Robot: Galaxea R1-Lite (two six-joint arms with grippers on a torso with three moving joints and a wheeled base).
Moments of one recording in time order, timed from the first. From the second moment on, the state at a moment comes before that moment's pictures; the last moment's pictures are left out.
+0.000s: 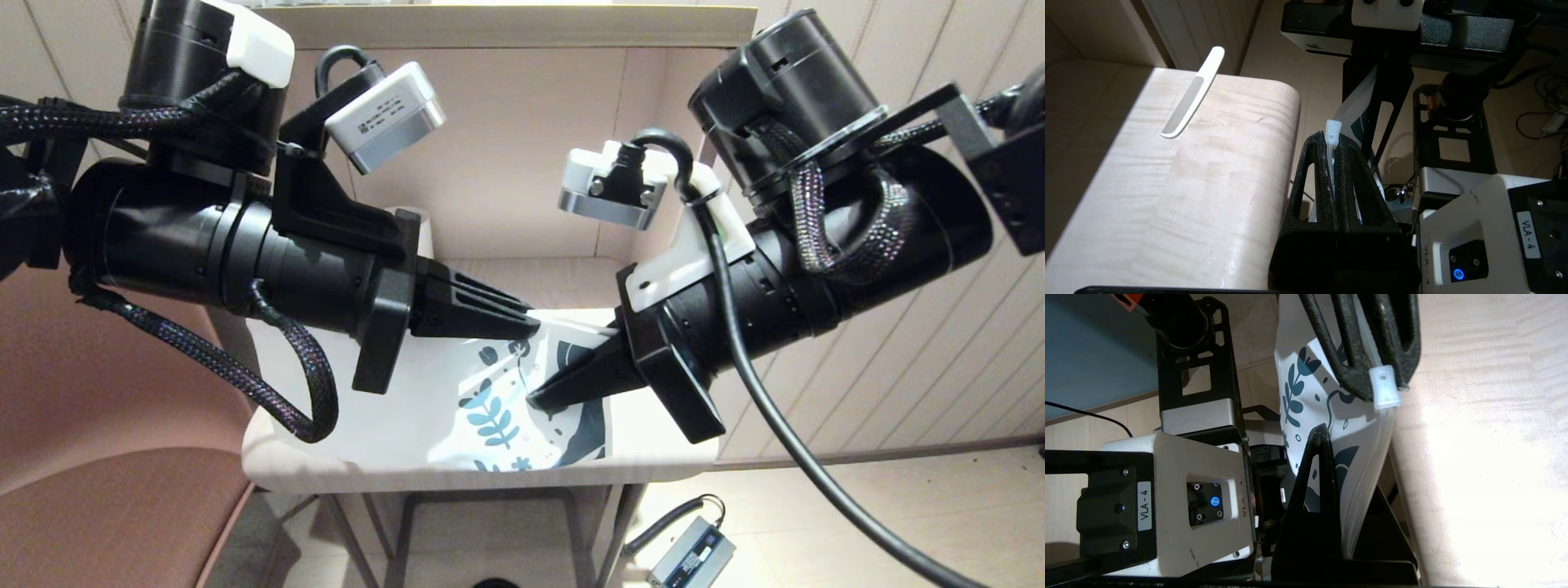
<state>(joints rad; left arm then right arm) -0.63 1.61 -1.44 0.30 -0.75 0.40 0.73 1.73 -1.76 0.71 0.57 -0.34</state>
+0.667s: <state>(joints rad) -0.62 1.59 -1.41 0.30 -0.75 0.40 0.69 1.67 -1.71 0.71 0.57 -0.34</state>
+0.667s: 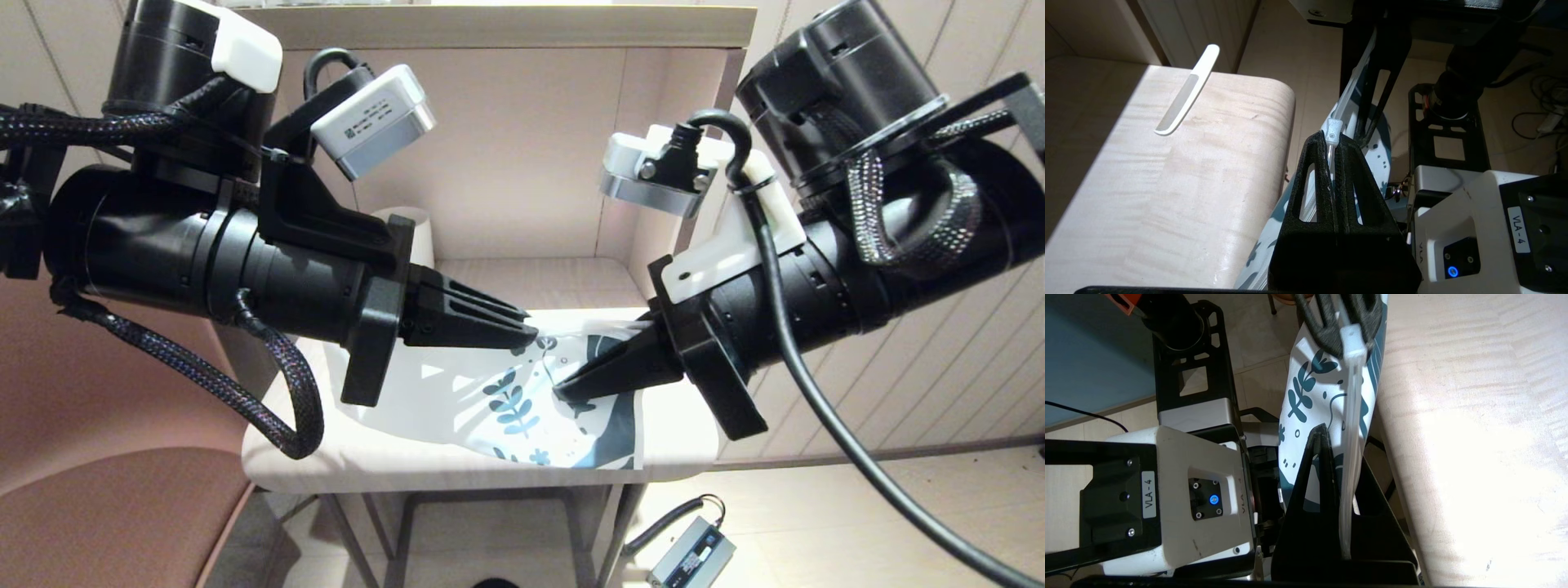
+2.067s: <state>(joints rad) -0.50 1.60 -1.38 0.29 -0.80 0.40 0.72 1.46 -1.52 0.71 0.57 -0.36</state>
